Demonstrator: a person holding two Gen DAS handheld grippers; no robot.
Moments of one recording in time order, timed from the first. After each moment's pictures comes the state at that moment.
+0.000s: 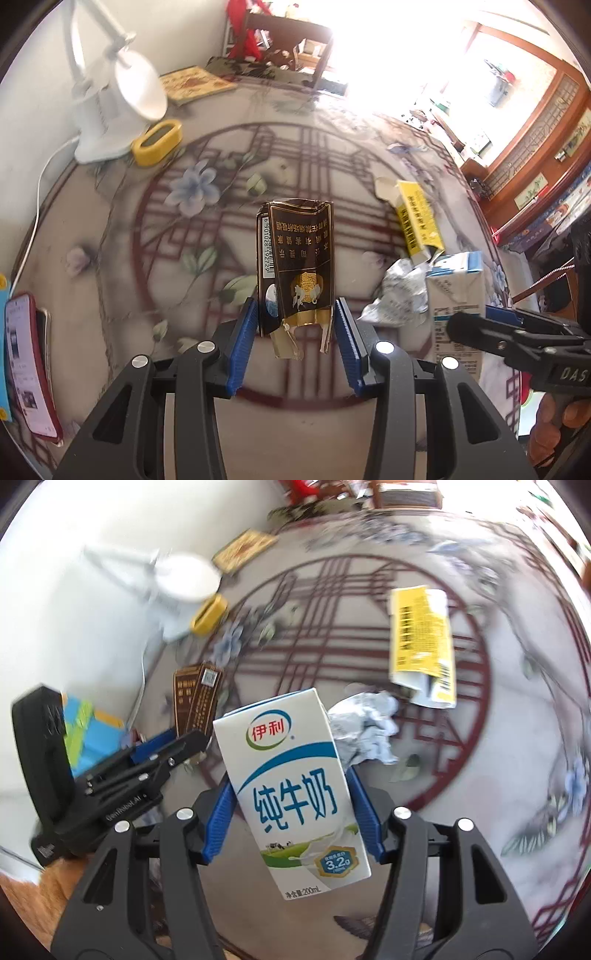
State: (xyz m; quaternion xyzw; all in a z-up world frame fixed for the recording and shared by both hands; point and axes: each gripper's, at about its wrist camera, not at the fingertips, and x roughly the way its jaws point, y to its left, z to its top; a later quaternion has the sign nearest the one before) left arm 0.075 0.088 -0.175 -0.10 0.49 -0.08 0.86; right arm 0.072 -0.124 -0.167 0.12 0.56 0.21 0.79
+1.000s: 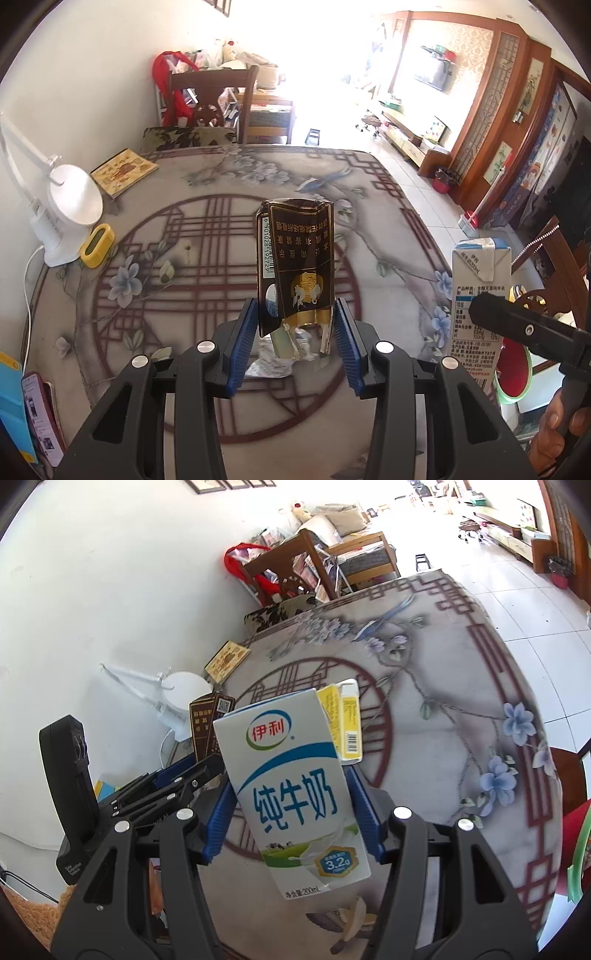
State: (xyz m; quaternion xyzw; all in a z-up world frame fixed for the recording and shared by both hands) left arm 0.072 -0.031 -0.093 -0.02 0.43 -0.14 0.89; right arm 0.029 -0.255 -0.093 0.23 0.42 0.16 0.86
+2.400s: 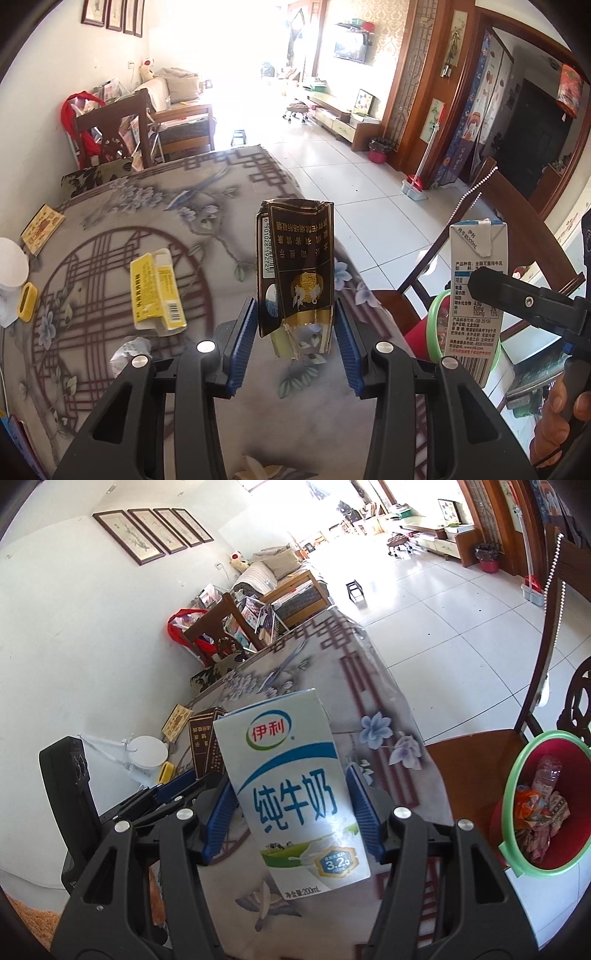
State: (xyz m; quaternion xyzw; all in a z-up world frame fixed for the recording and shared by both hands) left arm 0.027 -0.217 -0.075 0.05 0.41 -0.26 0.87; right arm -0.060 -0.430 -0.083 0.29 0.37 0.05 0.88
